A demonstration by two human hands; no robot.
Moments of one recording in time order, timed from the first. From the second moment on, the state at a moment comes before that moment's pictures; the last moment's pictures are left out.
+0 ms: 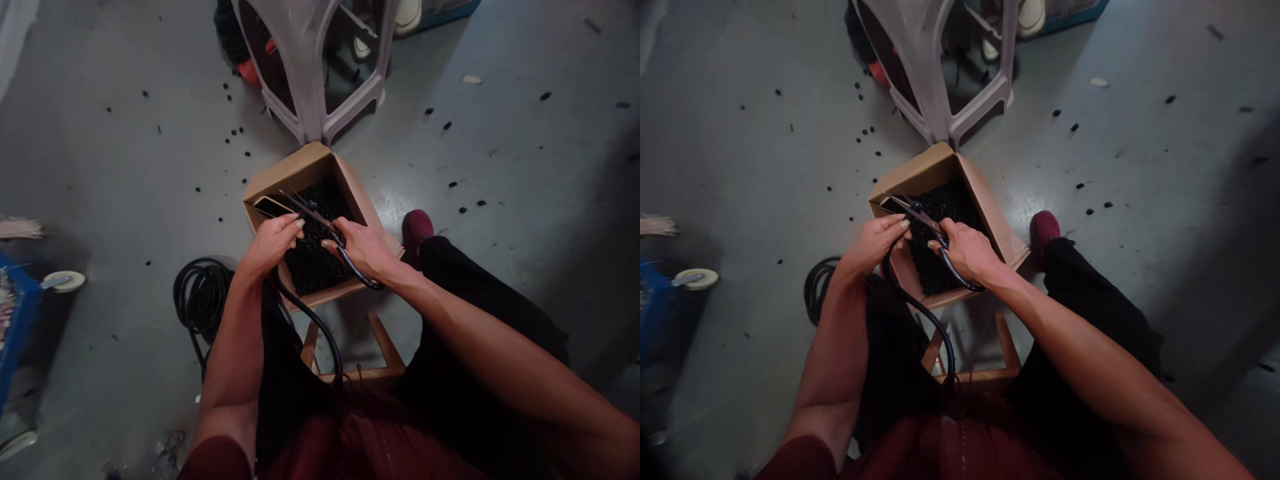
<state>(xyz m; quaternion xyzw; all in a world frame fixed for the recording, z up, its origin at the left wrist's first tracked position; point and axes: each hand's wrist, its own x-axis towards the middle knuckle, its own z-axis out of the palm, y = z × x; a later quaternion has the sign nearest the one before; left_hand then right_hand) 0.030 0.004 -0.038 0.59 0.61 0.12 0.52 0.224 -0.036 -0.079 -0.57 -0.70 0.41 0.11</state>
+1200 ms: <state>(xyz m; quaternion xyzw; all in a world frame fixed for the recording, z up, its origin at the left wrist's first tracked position) 0.027 0.005 -0.049 0.49 0.60 0.25 0.58 0.223 -0.035 -0.090 -0.60 -0.60 0.48 0.22</state>
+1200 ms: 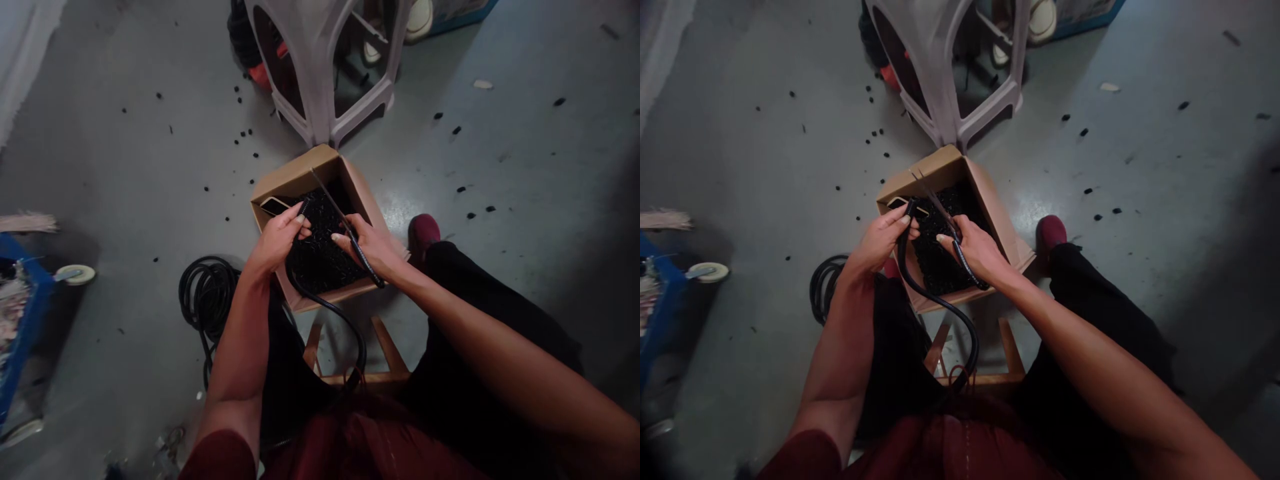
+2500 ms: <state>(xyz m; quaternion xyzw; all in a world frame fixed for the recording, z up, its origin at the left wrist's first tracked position) 0.035 0.004 -0.056 0.52 0.63 0.25 0.52 0.220 -0.041 -0.073 -0.57 -0.66 0.47 0.13</state>
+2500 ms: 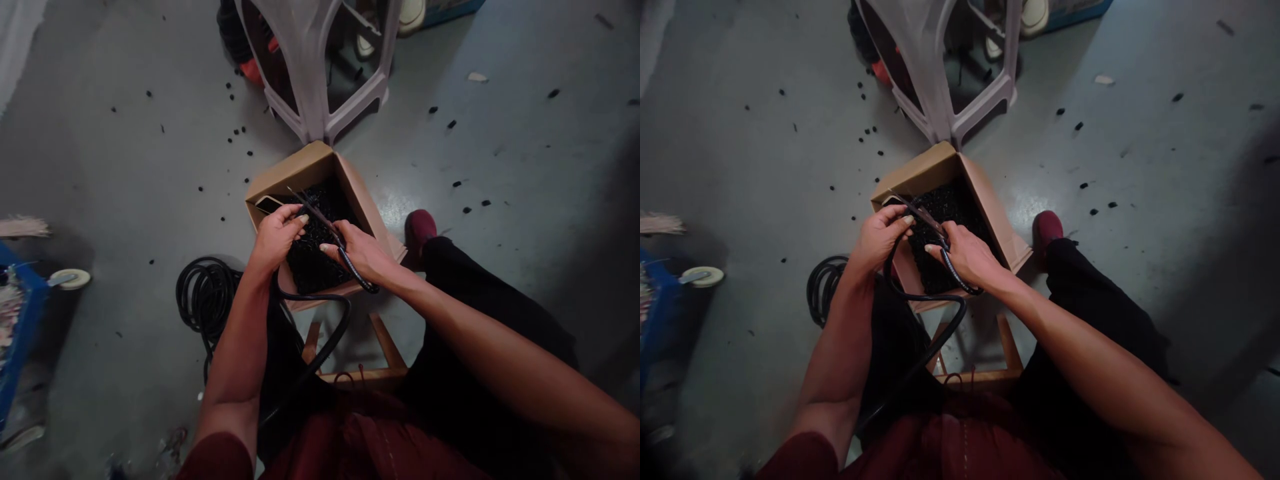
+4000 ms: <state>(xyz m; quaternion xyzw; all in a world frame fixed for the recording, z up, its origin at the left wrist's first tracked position) 0.035 0.001 -0.055 0.49 0.61 0.25 0.57 0.222 -0.037 -0.073 -0.57 -0.69 0.43 0.10</state>
